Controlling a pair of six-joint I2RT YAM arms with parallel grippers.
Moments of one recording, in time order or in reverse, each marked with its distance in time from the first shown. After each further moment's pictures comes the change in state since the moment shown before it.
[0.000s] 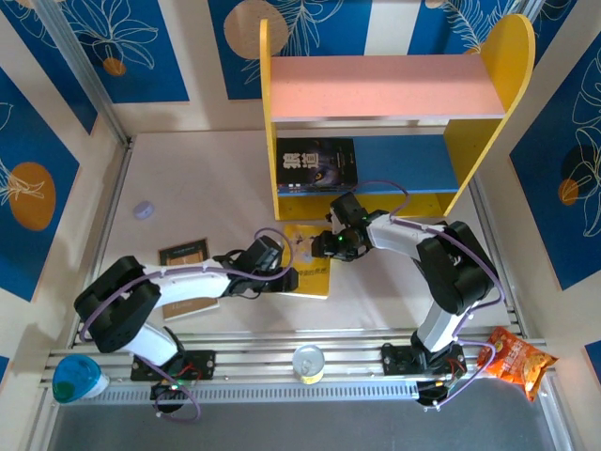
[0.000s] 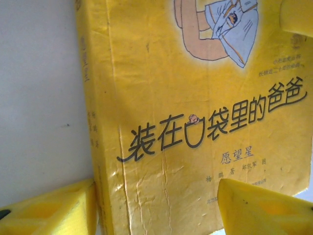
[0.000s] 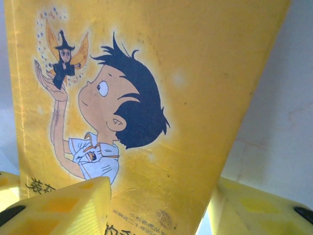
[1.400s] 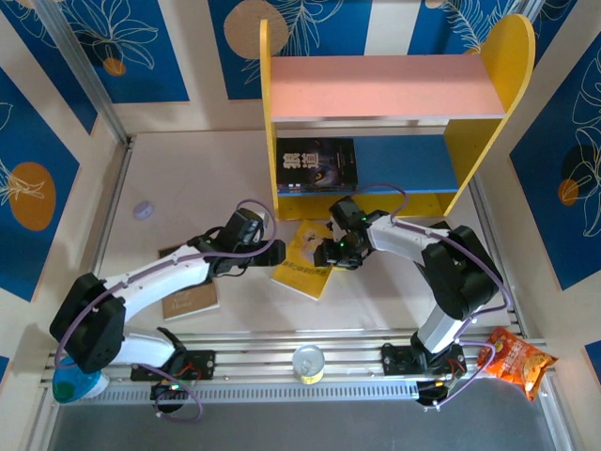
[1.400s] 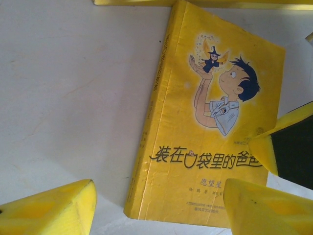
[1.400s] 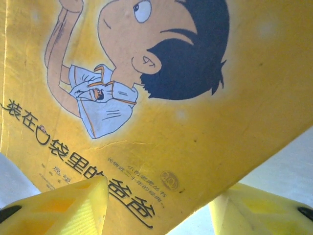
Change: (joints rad) left arm 0.161 -0.145 0.143 -0.209 -0.053 0.162; right arm 0.015 -0.041 0.004 -0.163 0.013 -0.012
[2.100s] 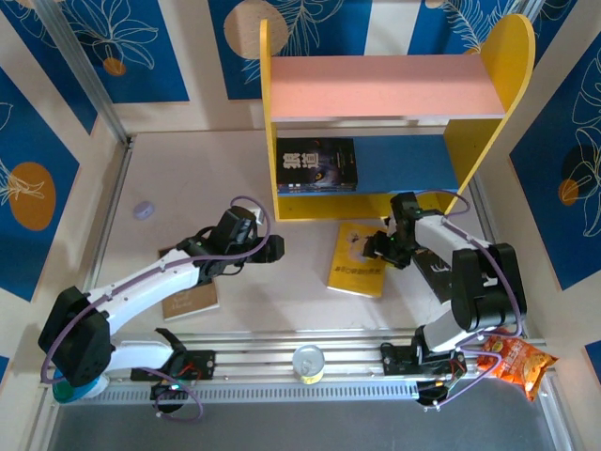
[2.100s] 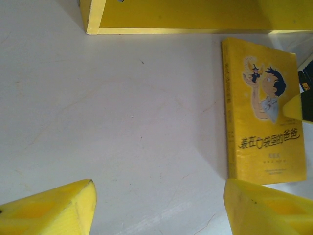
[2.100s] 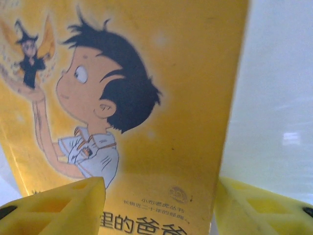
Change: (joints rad) left arm 0.002 -0.097 0.006 -0.011 0.001 0.000; right arm -0.387 -0.132 -0.115 -0.116 0.032 -0.110
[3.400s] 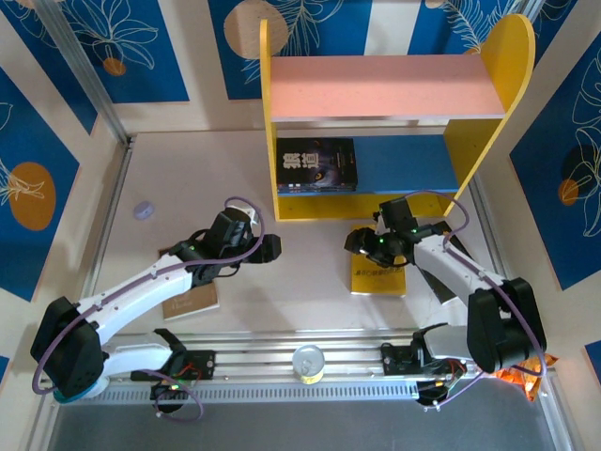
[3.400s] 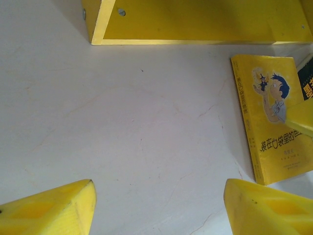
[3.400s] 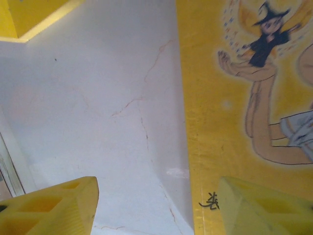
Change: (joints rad) left arm 0.005 -0.066 -0.023 0.000 -0.015 -0.005; right arm 0.129 -0.243 -0.095 0.176 -0.035 0.226
